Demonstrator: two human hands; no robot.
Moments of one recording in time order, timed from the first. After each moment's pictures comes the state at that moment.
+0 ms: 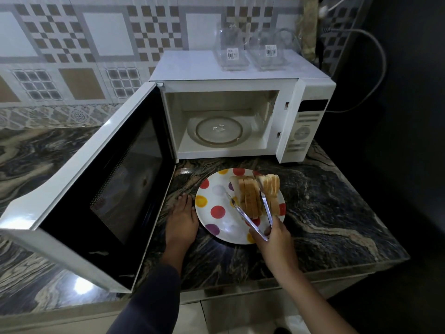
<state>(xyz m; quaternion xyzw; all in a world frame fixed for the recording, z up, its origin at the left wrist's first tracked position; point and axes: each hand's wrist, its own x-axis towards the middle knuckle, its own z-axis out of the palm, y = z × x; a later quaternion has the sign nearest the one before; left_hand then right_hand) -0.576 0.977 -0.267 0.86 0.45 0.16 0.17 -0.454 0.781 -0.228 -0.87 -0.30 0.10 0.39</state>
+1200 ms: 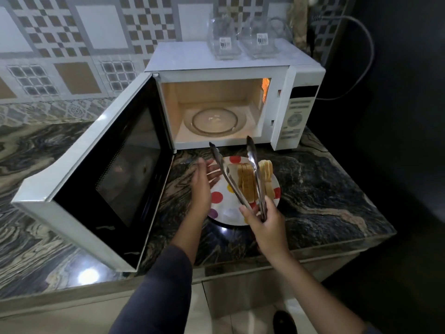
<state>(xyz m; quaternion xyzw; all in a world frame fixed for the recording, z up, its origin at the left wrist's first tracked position) -0.527 0.930 -0.176 0.51 0.35 0.39 0.68 -0.488 0.769 -0.192 -0.70 -0.33 0.16 0.61</state>
